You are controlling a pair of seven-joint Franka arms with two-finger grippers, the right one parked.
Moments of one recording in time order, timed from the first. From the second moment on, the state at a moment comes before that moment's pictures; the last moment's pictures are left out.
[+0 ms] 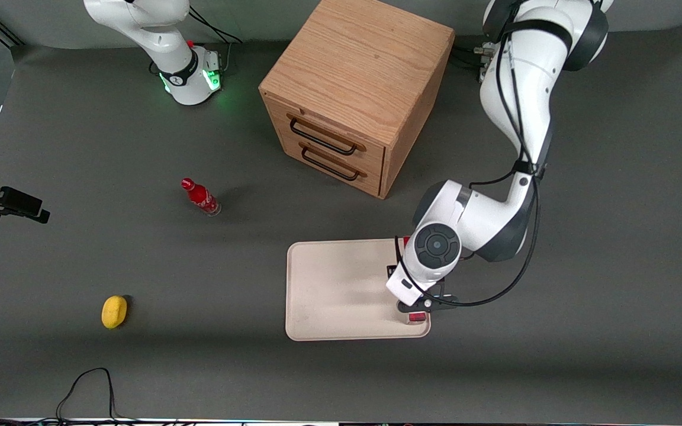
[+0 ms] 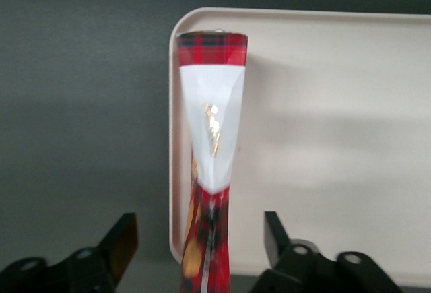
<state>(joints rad) -0.48 0.84 -0.03 -1.06 0.02 1.83 -0.60</state>
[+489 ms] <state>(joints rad) -0.48 0.48 -0.03 -1.04 0.03 1.45 -0.61</state>
